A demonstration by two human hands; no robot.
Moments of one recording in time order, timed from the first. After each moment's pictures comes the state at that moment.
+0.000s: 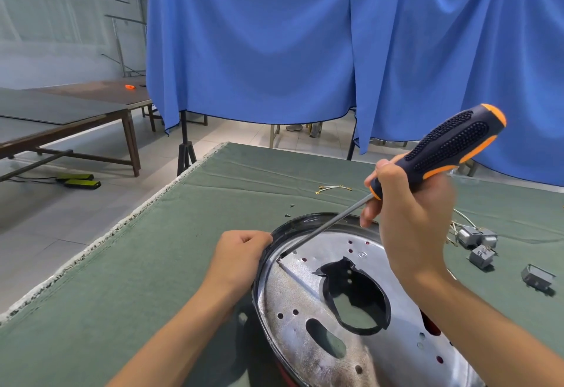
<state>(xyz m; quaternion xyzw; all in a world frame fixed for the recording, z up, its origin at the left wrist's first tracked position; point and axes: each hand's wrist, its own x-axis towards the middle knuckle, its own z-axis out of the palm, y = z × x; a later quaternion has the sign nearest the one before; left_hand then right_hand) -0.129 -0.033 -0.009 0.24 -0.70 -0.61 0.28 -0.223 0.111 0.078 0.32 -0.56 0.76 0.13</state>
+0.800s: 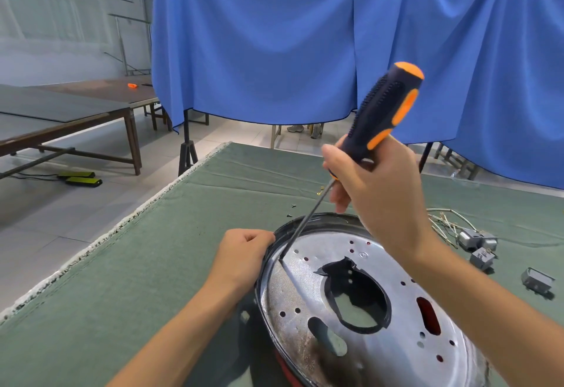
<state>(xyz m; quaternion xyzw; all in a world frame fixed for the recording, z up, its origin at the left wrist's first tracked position) -0.131 -0.034 -0.009 0.24 -0.70 -0.61 0.28 -0.215 0.094 0.104 0.43 -0.65 0.62 0.10</state>
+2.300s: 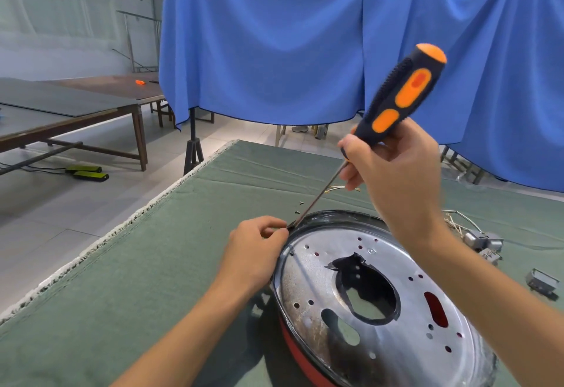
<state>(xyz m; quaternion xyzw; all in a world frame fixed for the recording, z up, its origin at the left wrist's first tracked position) -0.126 -0.035 -0.008 0.26 -0.76 -0.49 0.32 -0.214 0.091 0.110 0.43 -0.62 0.64 0.15</state>
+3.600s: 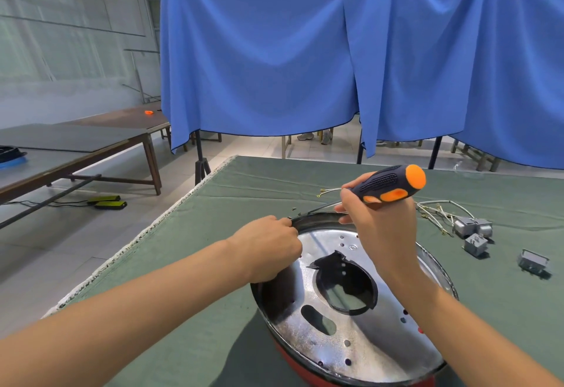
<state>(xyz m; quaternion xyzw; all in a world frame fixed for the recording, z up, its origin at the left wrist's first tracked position) -0.143 -0.014 0.046 -0.06 -0.96 0.28 -0.01 -0.237 0.126 0.048 0.31 -0.64 0.69 0.12</state>
